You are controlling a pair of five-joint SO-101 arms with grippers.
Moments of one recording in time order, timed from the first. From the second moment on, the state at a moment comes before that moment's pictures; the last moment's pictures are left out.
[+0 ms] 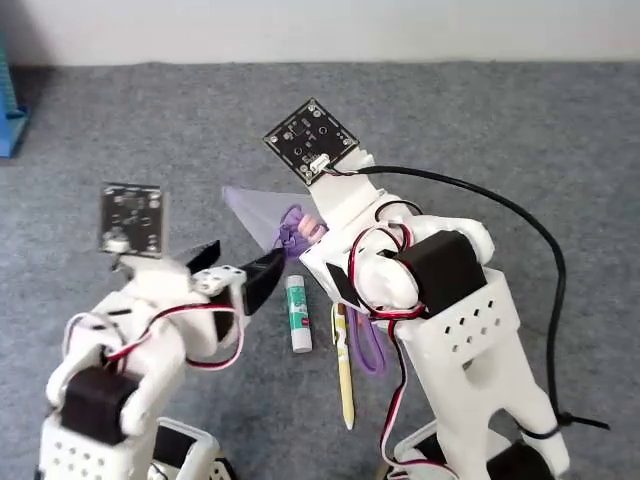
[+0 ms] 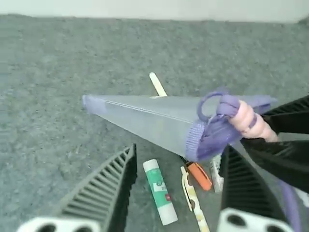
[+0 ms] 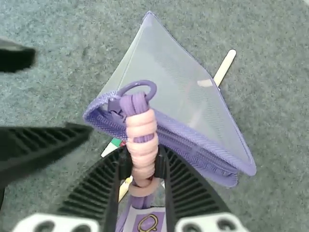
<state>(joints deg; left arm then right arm) 15.3 -64.8 39.2 75.3 18.6 -33.1 -25.6 -5.5 94.0 11.0</state>
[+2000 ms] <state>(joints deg) 7.5 -63.5 50.0 66.4 19.6 -30.3 -33.7 -5.0 100.2 14.9</state>
